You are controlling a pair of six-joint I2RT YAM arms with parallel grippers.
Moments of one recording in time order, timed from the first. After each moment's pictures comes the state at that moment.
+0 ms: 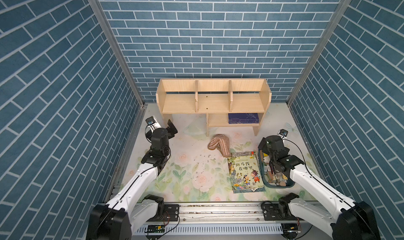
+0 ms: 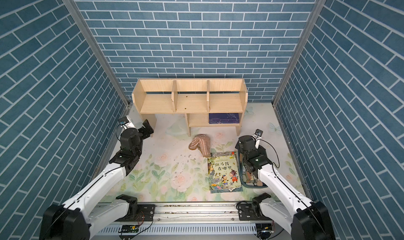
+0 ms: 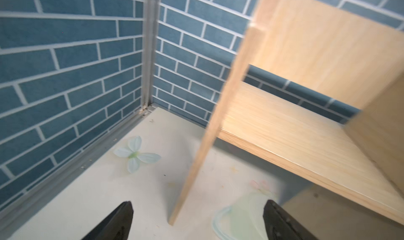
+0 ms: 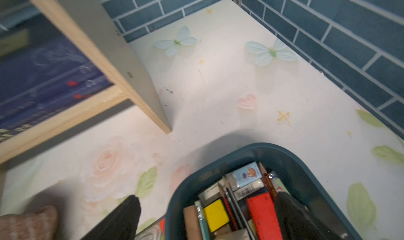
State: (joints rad) left arm -0.32 0.97 0.59 0.17 -0.49 -0.44; right arm 0.51 1.00 0.64 -0.38 0.59 0.68
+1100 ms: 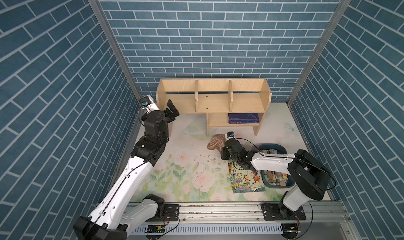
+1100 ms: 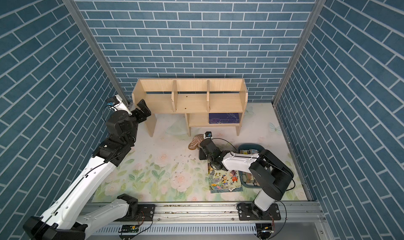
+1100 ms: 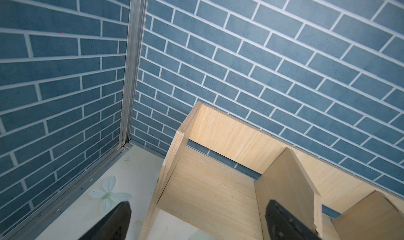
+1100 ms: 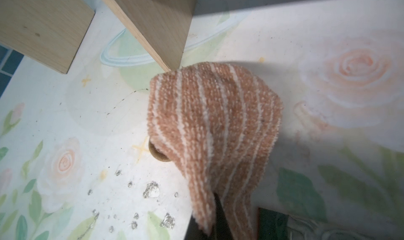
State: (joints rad) left arm -0.33 1.04 1.07 -0.15 -0.54 -0.44; right arm 0.90 1.63 0.78 0.10 0.20 0.61
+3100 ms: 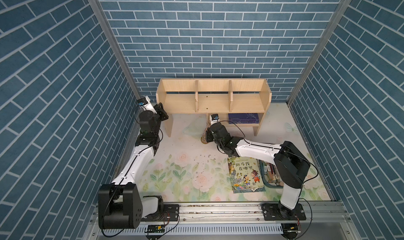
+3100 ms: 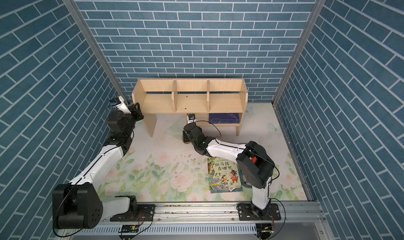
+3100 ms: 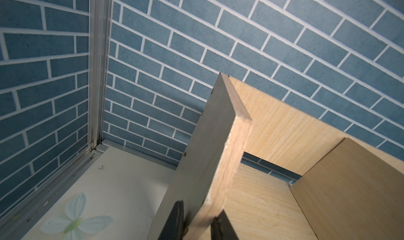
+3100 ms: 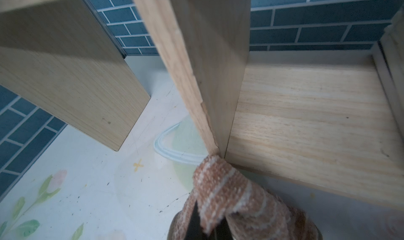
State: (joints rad) left arm -0.01 1.27 0.87 0.34 -0.05 -0.41; right arm 0.94 1.84 1.24 0.11 0.34 0.44
